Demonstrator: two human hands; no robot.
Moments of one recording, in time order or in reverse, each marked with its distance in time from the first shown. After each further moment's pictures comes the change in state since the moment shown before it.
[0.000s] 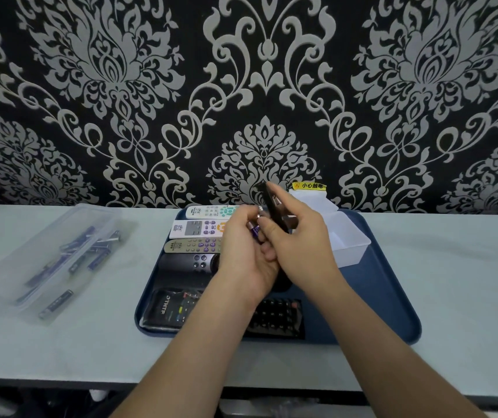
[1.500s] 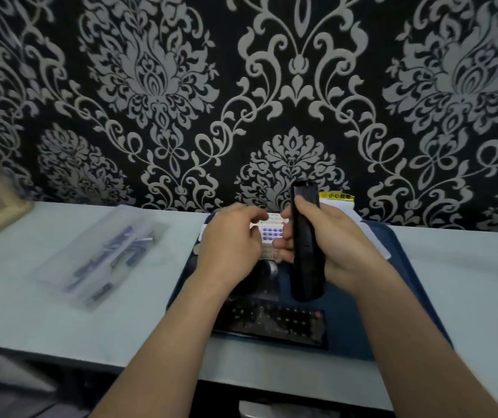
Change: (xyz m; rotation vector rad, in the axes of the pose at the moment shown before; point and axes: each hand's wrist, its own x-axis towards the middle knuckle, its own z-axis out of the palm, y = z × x) left_hand 0.005 0.048 -0.041 1.709 0.174 0.929; right_hand 0.015 -0.039 -0.018 0.527 -0.253 0.560
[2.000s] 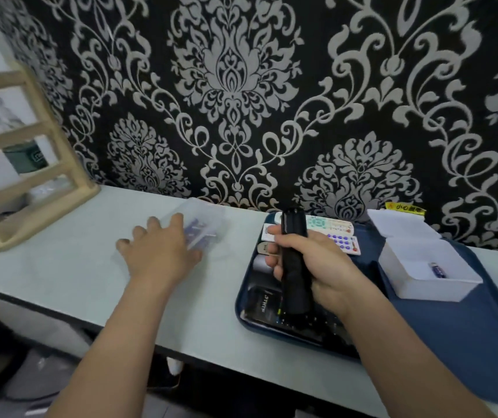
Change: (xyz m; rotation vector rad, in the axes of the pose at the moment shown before) left_hand -0.033 -0.161 -0.088 0.641 -0.157 -0.581; right_hand 0.024 0.053 0.100 0.139 -0.168 0.160
